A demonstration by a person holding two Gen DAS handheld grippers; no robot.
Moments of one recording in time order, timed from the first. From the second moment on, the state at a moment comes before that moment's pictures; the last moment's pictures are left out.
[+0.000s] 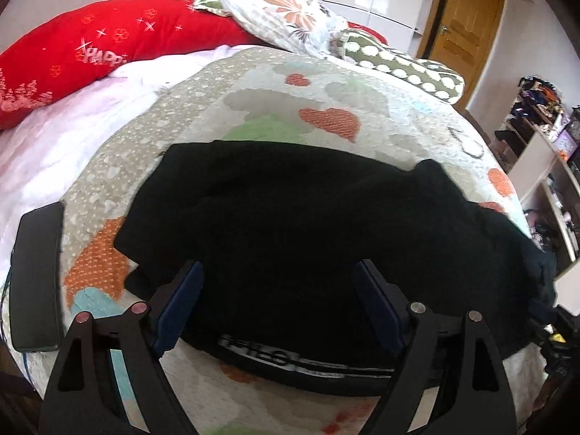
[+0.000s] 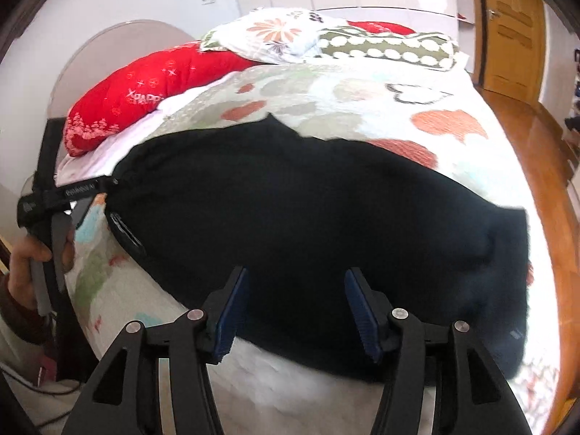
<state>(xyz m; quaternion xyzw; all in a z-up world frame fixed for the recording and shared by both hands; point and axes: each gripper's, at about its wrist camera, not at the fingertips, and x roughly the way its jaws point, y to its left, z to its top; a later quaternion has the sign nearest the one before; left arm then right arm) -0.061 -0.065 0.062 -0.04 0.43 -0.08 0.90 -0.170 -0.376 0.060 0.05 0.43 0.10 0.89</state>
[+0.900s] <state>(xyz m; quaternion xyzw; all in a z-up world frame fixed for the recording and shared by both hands) -0.092 -0.218 0.049 0.07 0.47 -0.25 0.84 -0.154 -0.503 0.053 0.15 0.41 -0.03 0.90</state>
